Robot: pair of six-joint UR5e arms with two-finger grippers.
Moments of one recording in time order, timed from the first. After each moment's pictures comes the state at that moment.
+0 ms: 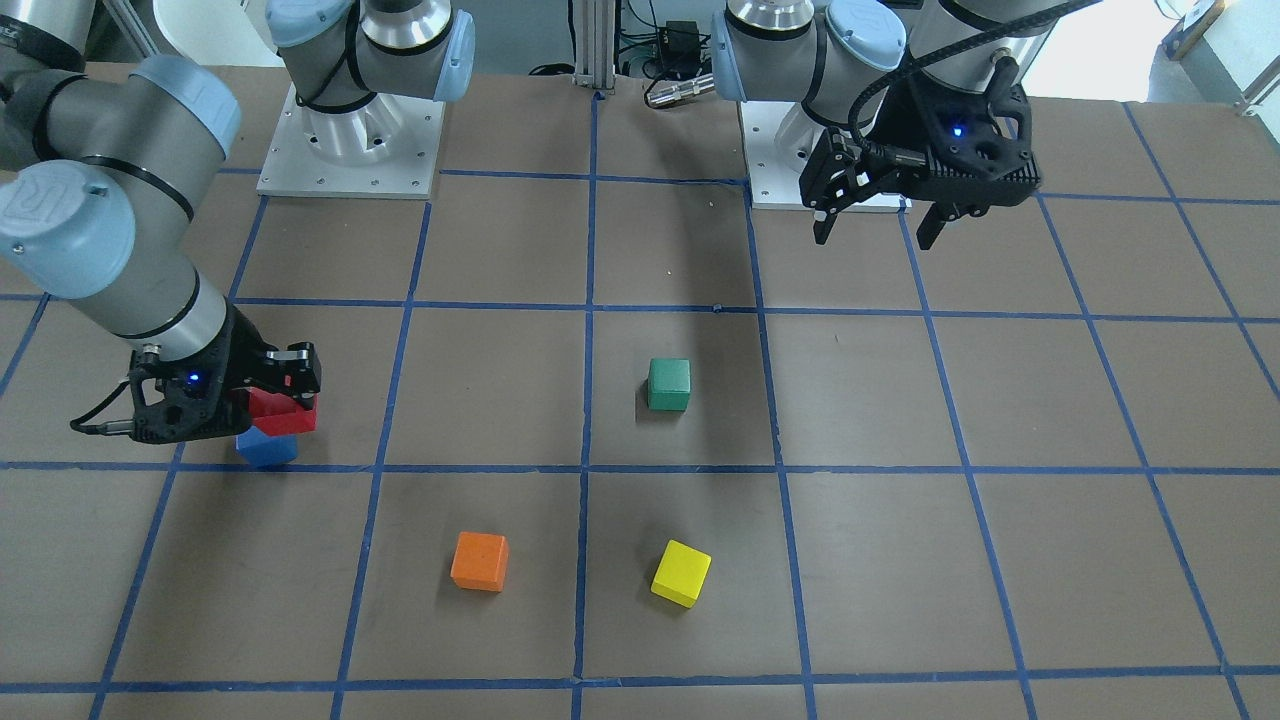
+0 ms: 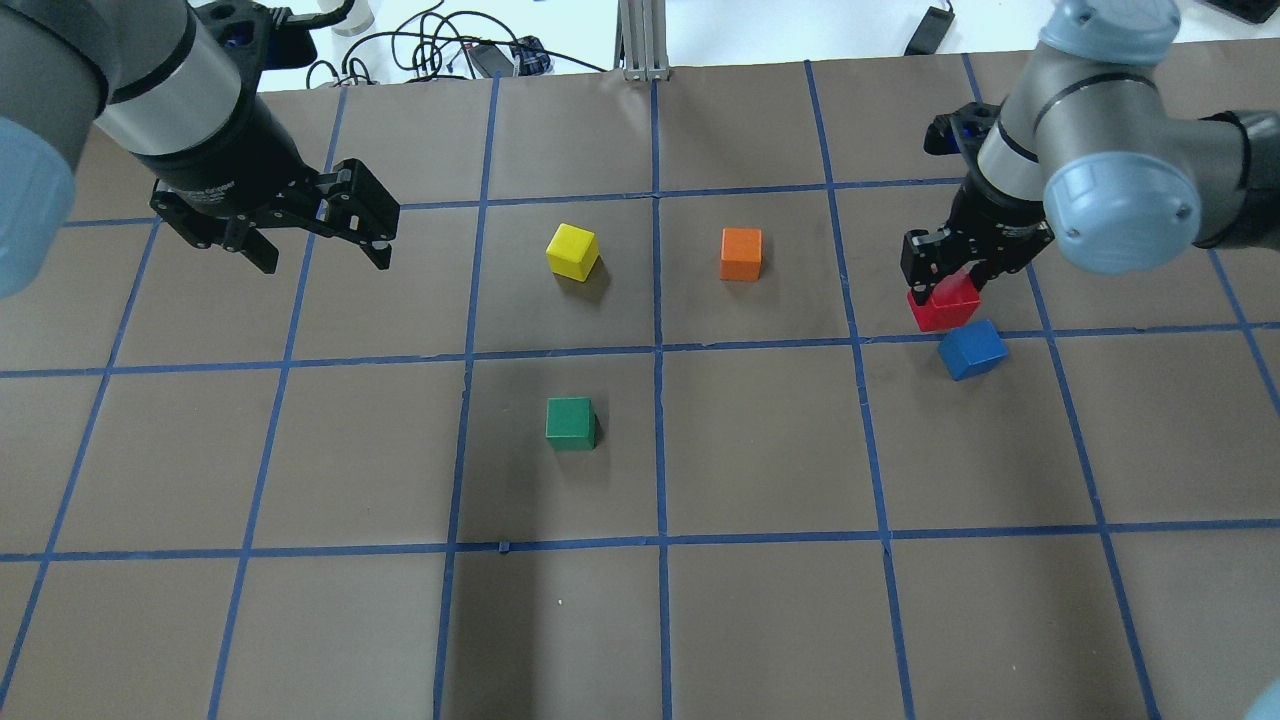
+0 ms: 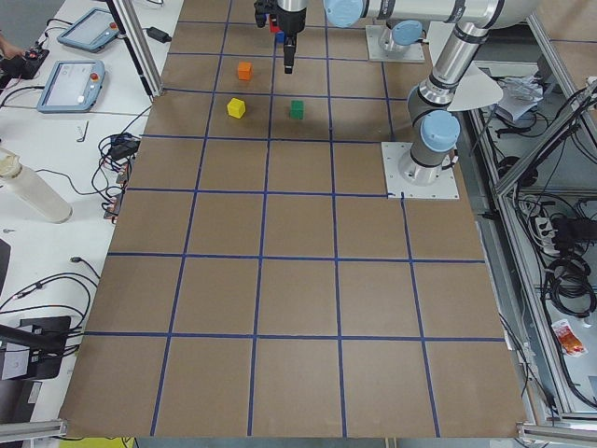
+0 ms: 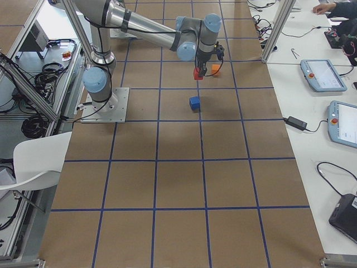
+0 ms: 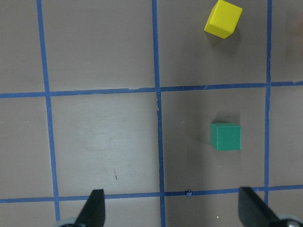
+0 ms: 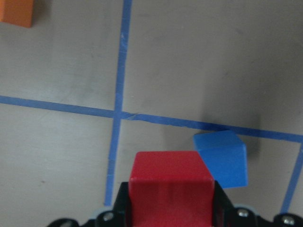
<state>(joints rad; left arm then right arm) -1.55 -1.50 -1.62 -1.55 1.55 0.04 1.38 -1.37 1.83 -1.97 -1.54 -0.35</state>
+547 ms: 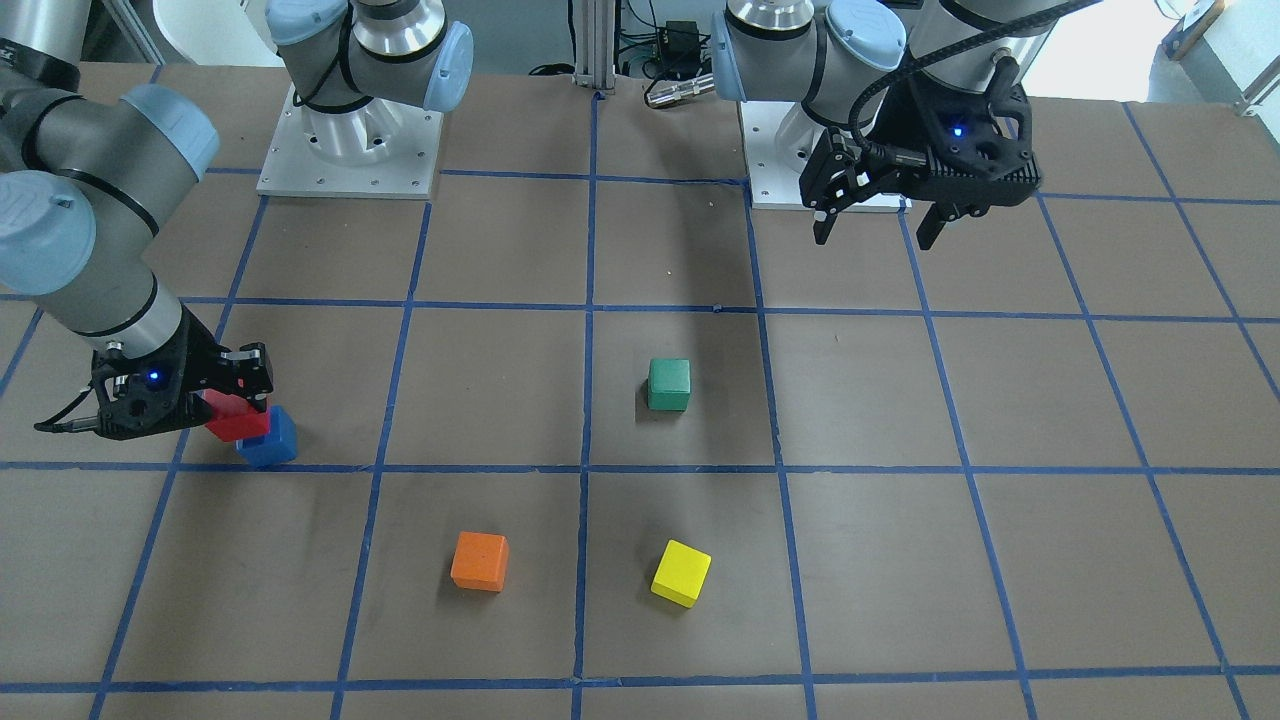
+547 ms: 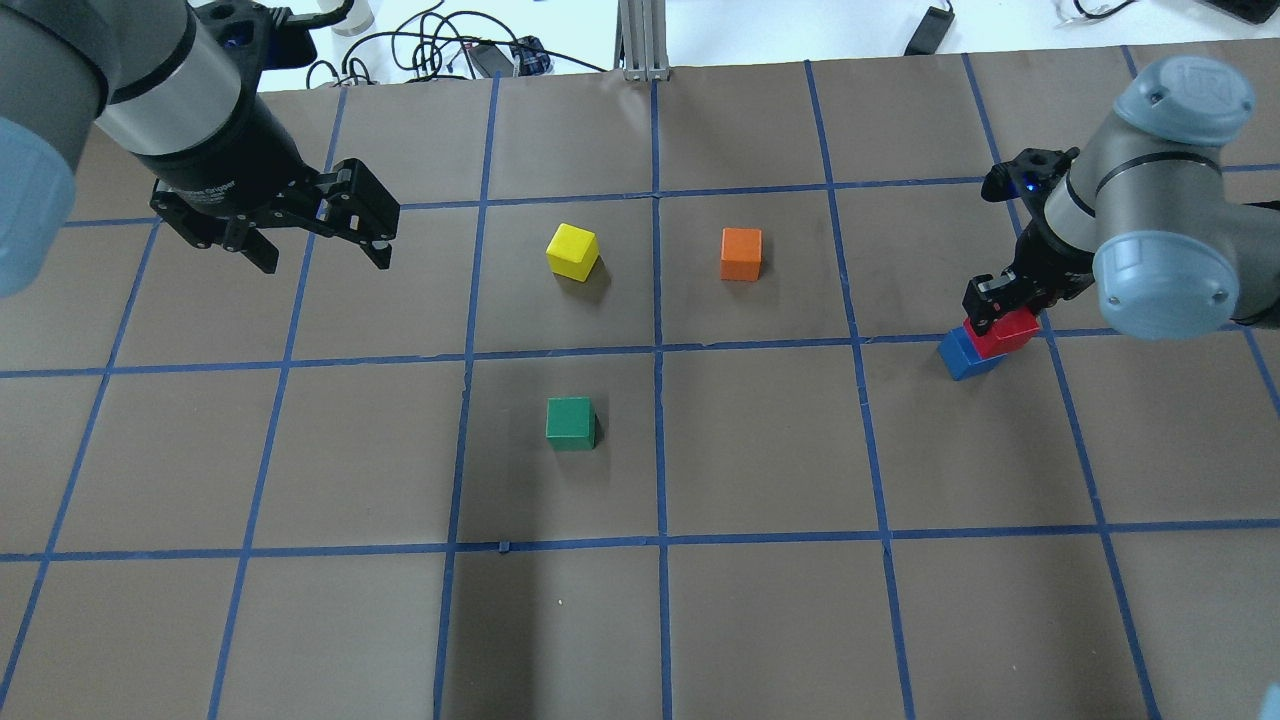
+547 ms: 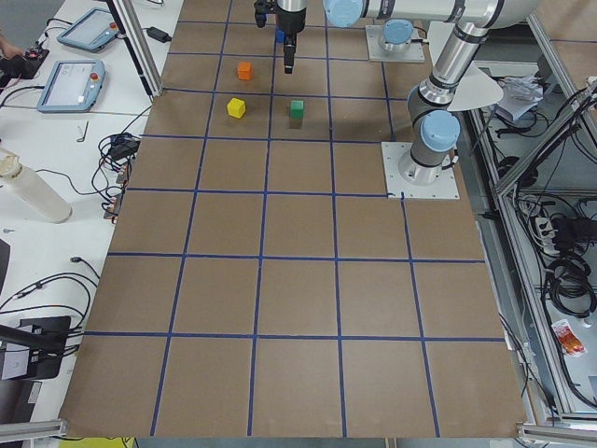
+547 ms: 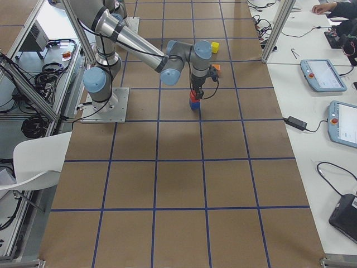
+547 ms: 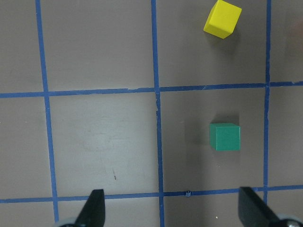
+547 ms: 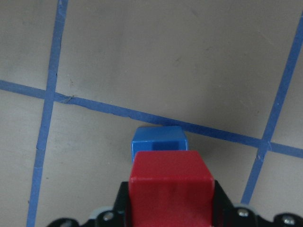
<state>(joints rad) -1.55 -1.50 -1.62 -1.55 1.55 0.04 1.29 -1.37 1.95 -2.13 -1.56 -0.52</state>
